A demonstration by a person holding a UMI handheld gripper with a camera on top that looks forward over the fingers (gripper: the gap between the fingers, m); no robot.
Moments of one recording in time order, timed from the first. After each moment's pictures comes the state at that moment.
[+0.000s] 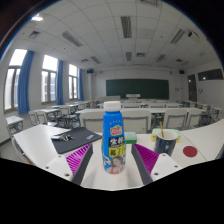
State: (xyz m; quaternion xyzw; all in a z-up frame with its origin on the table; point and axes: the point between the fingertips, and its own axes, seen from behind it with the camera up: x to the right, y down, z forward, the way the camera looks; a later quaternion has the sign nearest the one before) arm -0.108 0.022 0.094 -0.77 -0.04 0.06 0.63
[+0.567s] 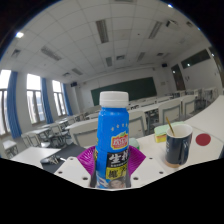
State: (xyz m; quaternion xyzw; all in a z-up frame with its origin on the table) arm -0.103 0.111 0.089 -0.74 0.08 0.09 0.66
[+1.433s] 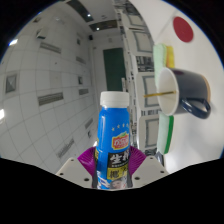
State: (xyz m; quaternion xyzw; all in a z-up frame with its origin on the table) arm -0.110 0.031 0.245 -0.49 0.42 0.62 0.44
